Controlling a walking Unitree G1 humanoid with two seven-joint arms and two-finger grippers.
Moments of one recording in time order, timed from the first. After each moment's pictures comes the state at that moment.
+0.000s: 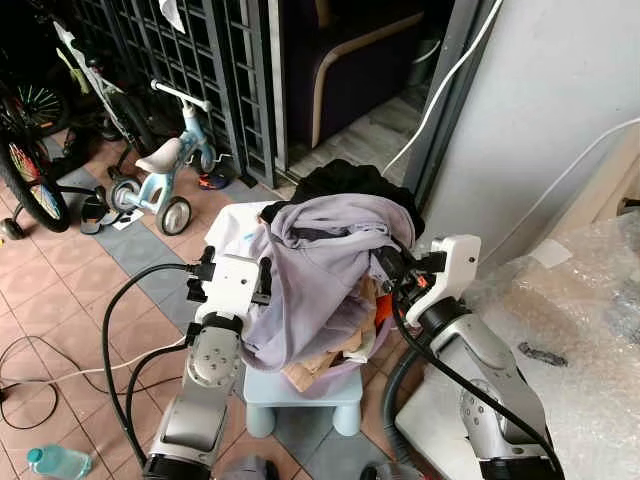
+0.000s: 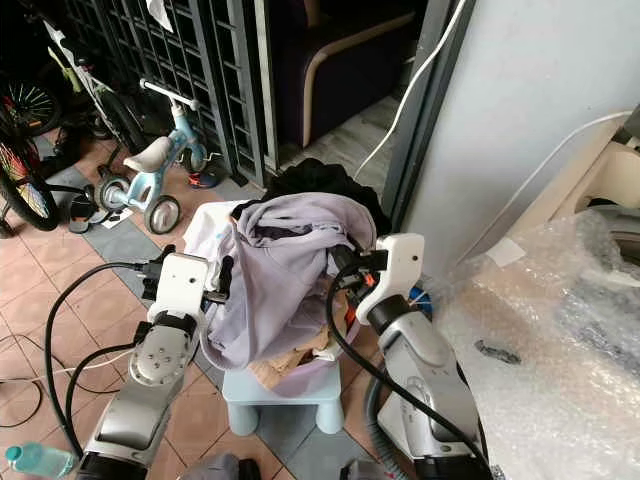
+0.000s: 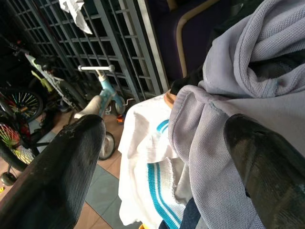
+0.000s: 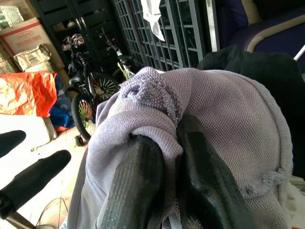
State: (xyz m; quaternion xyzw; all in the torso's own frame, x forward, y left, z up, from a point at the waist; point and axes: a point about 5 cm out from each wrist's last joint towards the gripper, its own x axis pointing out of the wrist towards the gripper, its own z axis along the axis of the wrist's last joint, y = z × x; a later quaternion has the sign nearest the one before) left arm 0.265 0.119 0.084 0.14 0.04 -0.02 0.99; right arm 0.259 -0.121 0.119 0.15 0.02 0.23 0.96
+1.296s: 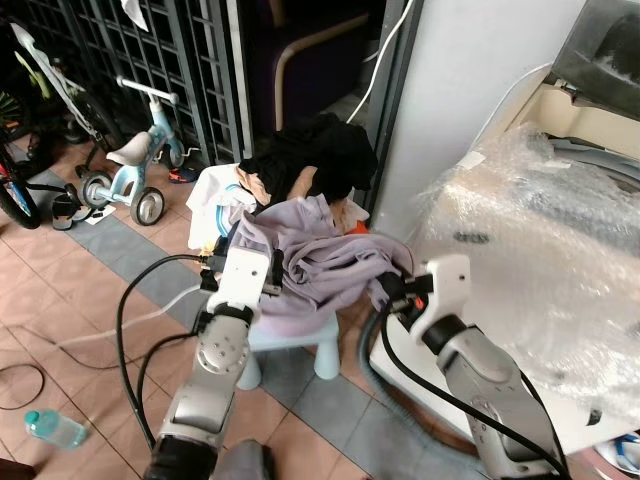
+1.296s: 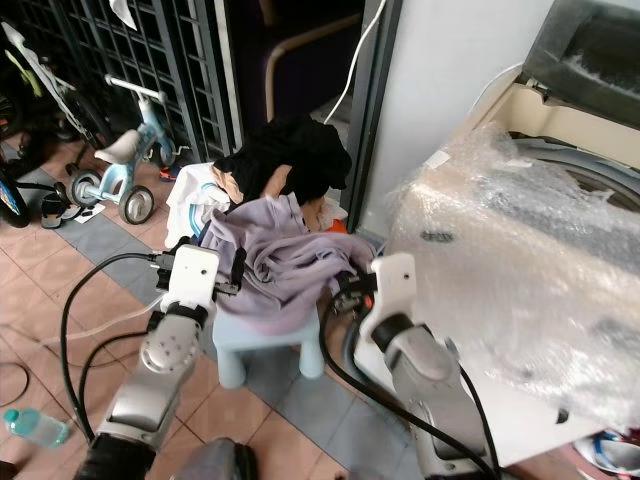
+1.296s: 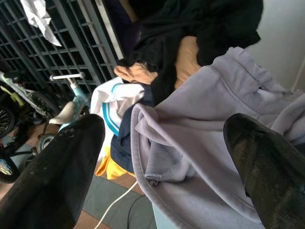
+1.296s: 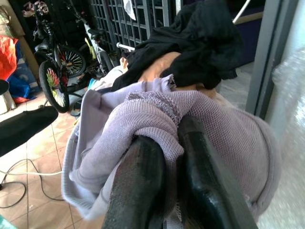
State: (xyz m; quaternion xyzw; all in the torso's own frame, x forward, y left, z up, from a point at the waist) left arm 0.276 0.112 0.082 0.13 0.03 -0.03 0.99; right arm 0.254 -0.133 0.113 0.04 0.05 0.22 0.97
